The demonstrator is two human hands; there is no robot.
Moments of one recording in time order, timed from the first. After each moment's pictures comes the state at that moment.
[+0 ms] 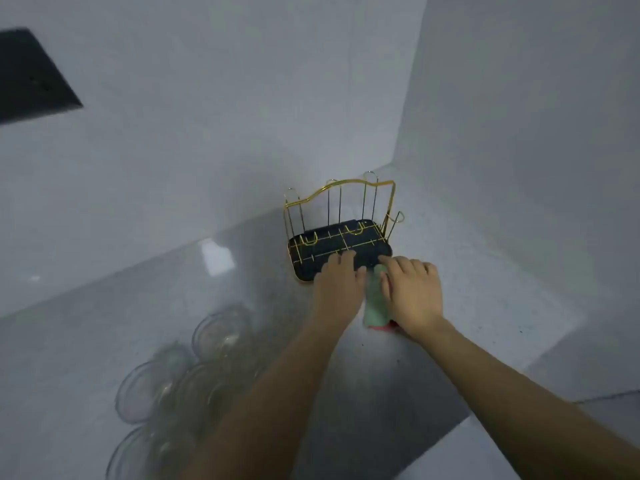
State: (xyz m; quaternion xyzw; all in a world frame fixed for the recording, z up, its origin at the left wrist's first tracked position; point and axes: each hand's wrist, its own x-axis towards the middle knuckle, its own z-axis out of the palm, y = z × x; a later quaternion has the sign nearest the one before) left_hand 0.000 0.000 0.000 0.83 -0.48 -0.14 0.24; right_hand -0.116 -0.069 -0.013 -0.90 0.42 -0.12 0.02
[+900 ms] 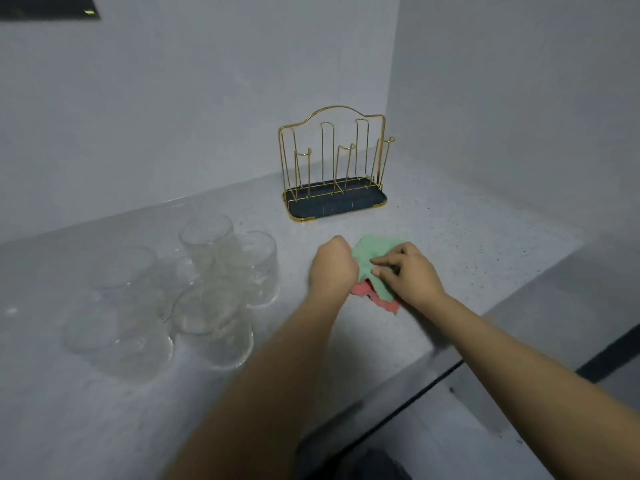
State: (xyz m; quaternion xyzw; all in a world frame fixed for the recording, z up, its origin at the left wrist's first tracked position) left_hand -0.051 0.072 -0.108 0.85 -0.39 -0.16 0.33; right_hand -0.175 0.000 -0.136 -0.86 0.39 -0.23 0.22
